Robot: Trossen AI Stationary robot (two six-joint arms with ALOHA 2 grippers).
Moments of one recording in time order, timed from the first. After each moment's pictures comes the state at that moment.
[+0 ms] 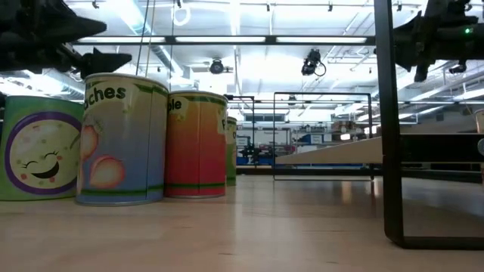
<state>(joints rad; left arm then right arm) -0.04 0.01 0.01 0.13 -0.08 -0.13 0.01 0.04 0.08 0.27 0.55 0.07</state>
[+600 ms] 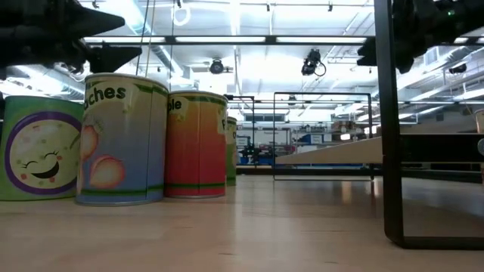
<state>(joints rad) -0.04 0.28 0.03 0.45 -0.18 -0.06 0.04 0.49 0.45 -0.27 0.41 0.21</state>
